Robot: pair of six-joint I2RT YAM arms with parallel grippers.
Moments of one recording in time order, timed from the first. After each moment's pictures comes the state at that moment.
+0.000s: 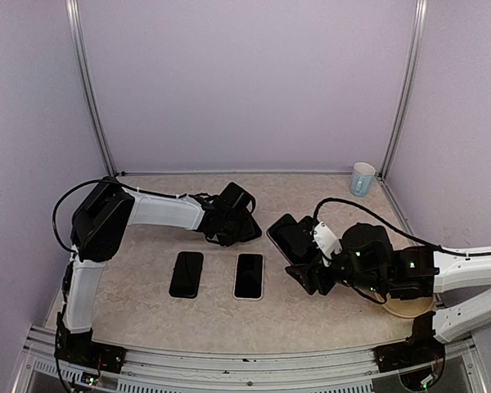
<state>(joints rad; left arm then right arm) -0.81 2.21 1.57 -0.25 -0.19 -1.04 1.15 1.07 0.64 -0.07 0.34 0.13</state>
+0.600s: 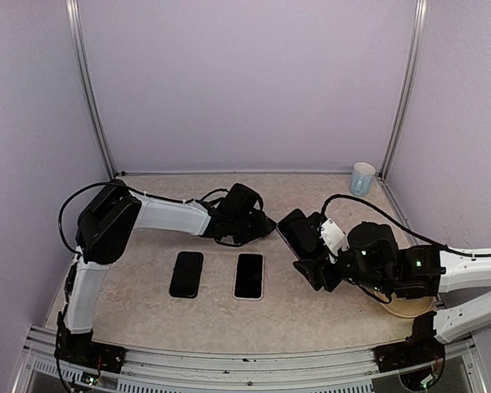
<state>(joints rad) -0.84 2.26 1.59 -0.05 -0.06 -0.91 1.15 1.03 0.64 -0.12 0.42 0.13</state>
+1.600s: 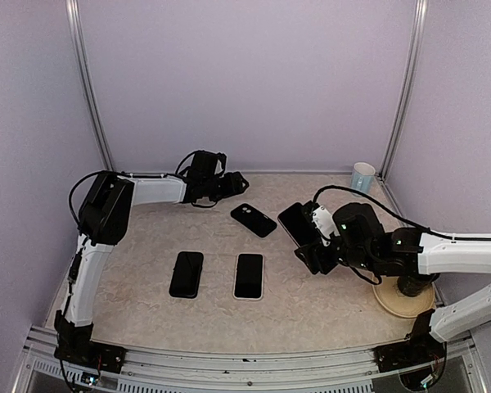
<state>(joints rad) -0.54 2.37 1.83 0.04 0.15 -0.57 0.95 1.19 0.73 -0.15 0.31 0.10</state>
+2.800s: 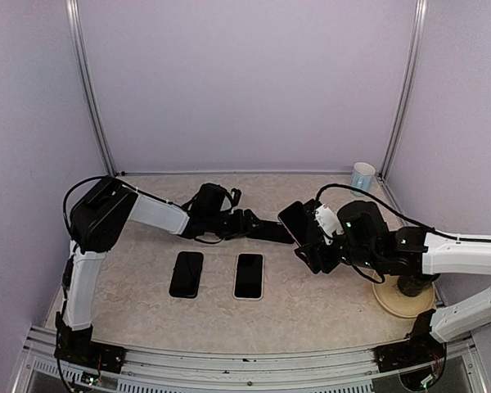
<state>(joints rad) -0.66 2.26 1.41 0.27 0.33 -0.67 0.94 1.17 0.73 -0.16 0.27 0.10</state>
